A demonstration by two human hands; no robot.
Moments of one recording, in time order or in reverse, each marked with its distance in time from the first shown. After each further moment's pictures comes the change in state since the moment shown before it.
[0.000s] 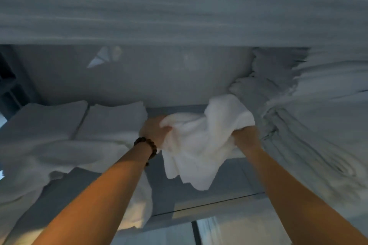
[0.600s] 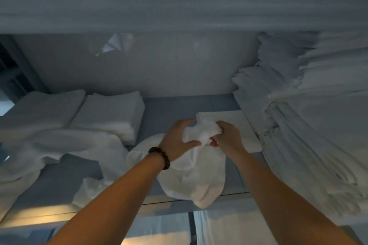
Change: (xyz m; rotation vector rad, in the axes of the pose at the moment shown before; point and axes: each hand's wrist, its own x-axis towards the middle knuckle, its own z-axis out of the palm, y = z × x) left_hand -0.036 0.068 0.092 -0.195 -0.145 0.205; right_hand 0.018 0.037 -0.003 0.092 -0.343 -0.147
